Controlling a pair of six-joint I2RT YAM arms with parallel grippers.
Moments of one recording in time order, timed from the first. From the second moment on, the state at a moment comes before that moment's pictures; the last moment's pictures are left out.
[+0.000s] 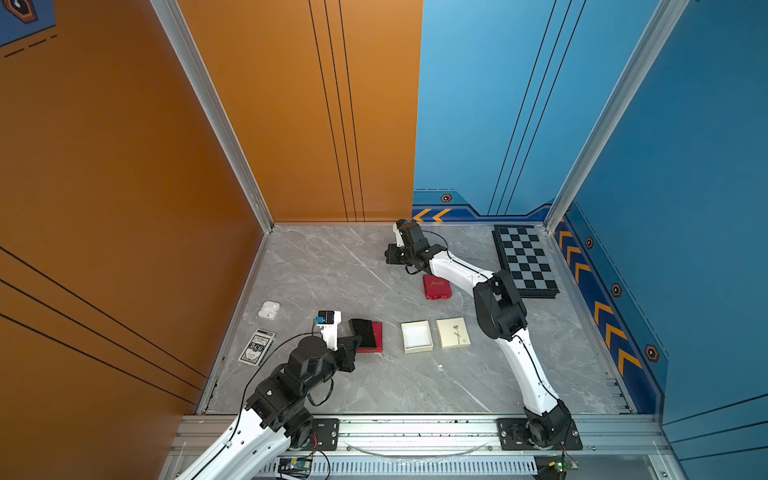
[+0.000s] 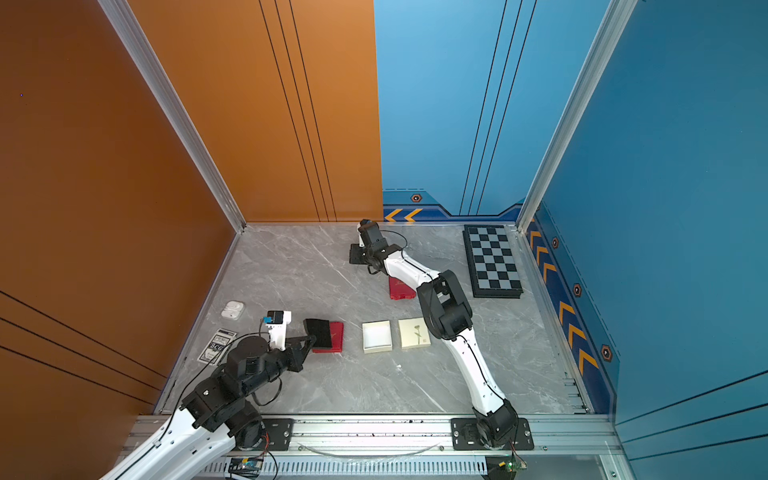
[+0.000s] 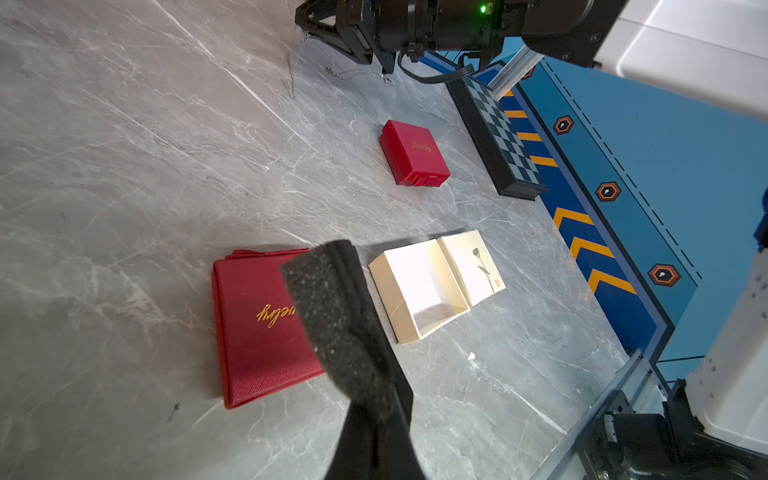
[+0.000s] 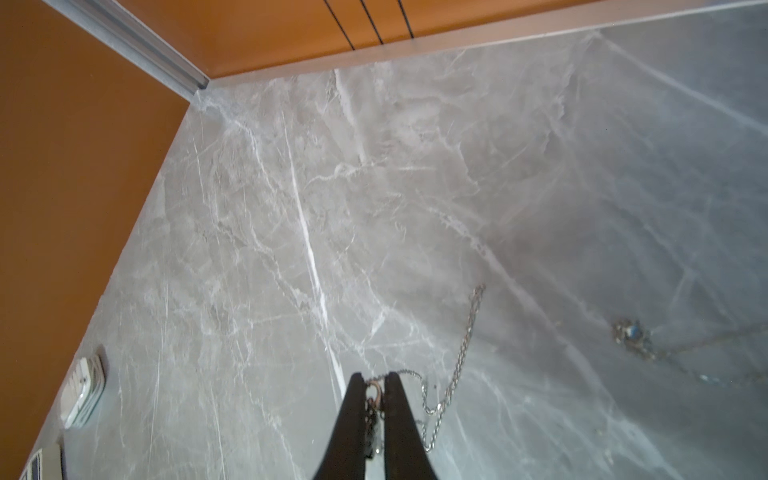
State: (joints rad) left arm -0.64 0.40 0.32 -0.37 0.01 -0.65; right arm 0.57 2.47 2.08 -0.24 -0.16 0.52
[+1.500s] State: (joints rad) left arm -0.61 0.93 0.36 0.21 0.15 -0.66; right arm 0.54 1.56 1.01 -0.07 -0.23 0.65
